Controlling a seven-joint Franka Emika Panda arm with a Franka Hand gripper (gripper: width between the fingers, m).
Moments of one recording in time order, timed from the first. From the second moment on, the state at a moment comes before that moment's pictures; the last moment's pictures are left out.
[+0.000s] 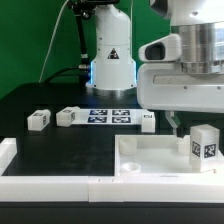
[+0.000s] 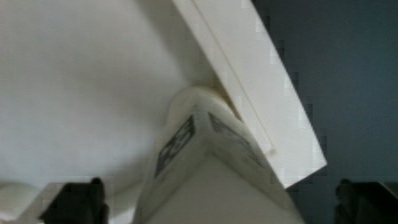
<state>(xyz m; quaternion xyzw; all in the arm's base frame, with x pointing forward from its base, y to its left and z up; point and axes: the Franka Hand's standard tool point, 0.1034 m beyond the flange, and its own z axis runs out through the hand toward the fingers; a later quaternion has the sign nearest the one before) 0.637 0.119 0.079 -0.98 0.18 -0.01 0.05</state>
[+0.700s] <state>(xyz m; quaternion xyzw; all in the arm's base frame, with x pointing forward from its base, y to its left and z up) 0.641 0.111 0.075 -0.99 -0.11 -0.01 0.03</state>
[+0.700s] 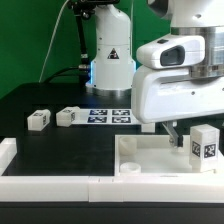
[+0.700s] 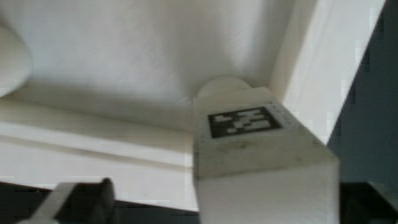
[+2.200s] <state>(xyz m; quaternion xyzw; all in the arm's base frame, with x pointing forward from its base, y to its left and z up) 0.637 0.115 0.071 -0.79 0.61 0.02 0.05</state>
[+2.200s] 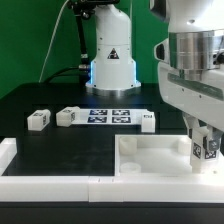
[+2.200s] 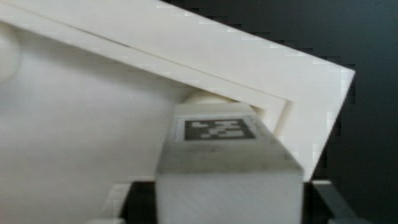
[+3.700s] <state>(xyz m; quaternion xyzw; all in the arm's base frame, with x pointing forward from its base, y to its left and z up) 0.637 0.123 0.074 -0.99 0.10 0.00 0.05</state>
